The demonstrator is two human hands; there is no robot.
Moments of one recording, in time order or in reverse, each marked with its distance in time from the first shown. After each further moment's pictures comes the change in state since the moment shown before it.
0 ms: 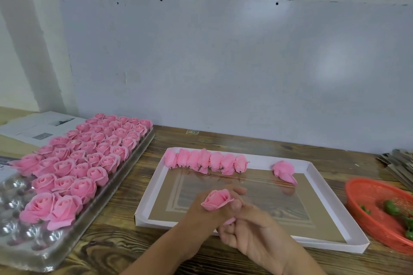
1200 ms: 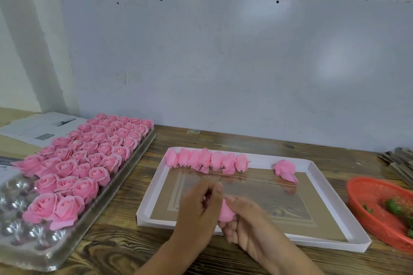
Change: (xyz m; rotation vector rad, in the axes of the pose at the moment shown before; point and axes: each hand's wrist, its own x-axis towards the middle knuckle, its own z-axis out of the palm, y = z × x) left_hand 0.004 -0.014 -0.001 0.479 0.463 0.423; right_hand 0.002 0.005 0.007 -0.225 0.222 -0.113
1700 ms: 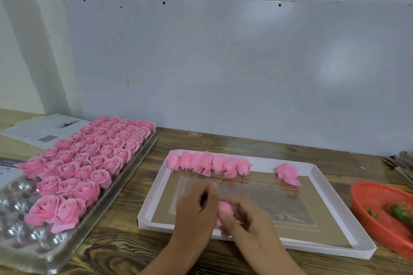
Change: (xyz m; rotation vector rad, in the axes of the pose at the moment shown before) left_hand 0.002 -0.007 0.001 0.105 0.103 -0.144; right_hand -0.007 0.011 0.001 -0.673 0.179 -0.391
